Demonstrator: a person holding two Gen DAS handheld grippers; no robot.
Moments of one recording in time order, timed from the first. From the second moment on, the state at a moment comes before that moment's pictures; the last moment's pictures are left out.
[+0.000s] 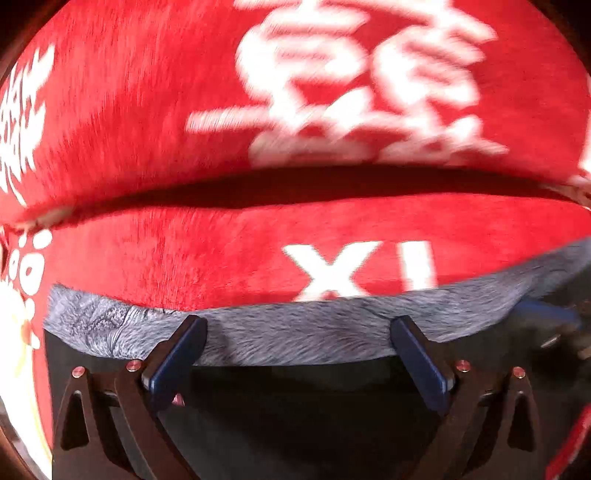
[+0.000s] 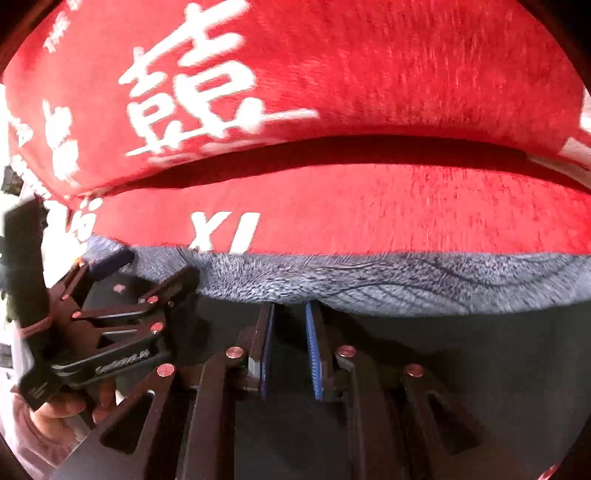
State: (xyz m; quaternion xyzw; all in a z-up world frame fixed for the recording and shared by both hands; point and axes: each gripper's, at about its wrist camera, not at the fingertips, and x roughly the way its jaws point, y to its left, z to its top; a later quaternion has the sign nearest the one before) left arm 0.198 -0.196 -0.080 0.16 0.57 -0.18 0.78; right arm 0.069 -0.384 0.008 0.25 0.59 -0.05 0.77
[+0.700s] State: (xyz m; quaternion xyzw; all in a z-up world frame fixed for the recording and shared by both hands) left arm 0.165 -0.050 -0.060 0.19 0.59 -0.09 0.78; right arm -0.051 -0.310 0.026 0.27 0.61 0.01 0.74
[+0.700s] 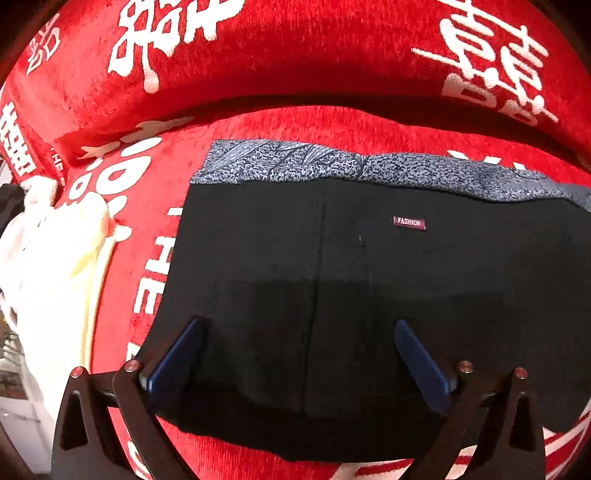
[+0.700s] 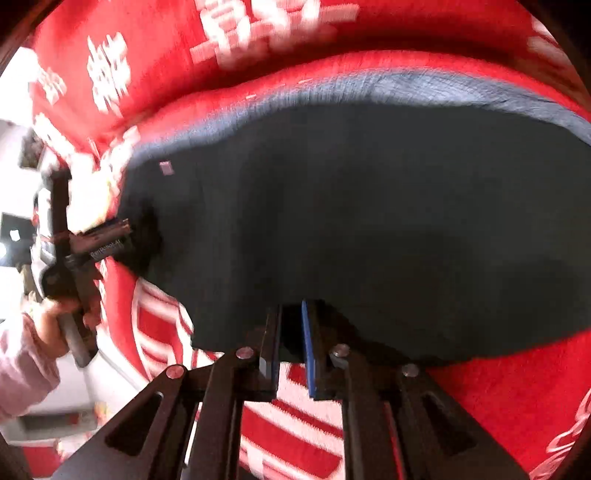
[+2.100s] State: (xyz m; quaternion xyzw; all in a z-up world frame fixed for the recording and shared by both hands) left arm 0.038 -0.400 -0.060 0.21 0.58 -0.26 0.74; right arm -0.241 -0.634 0.057 0.46 0.45 -0.28 0.72
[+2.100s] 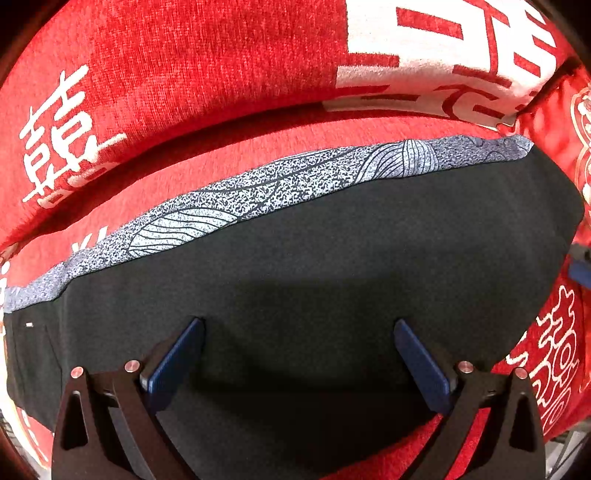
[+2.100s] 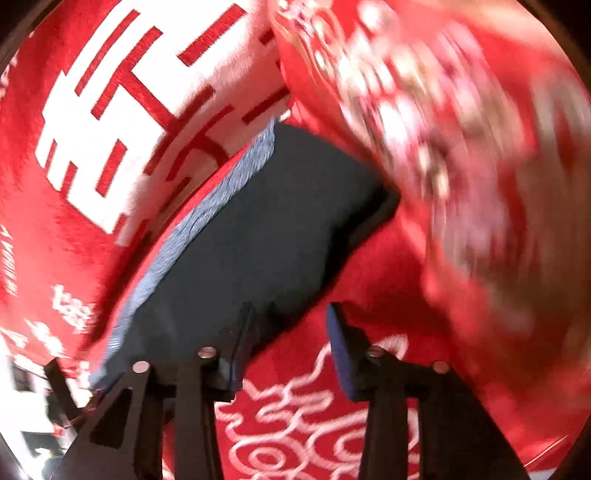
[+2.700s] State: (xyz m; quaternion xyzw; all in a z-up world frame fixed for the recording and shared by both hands) left arm 0.033 -0.431 -0.022 0.17 0.57 -0.30 0.75; right arm -0.211 -0.645 0.072 0.41 0.35 -0.30 0.78
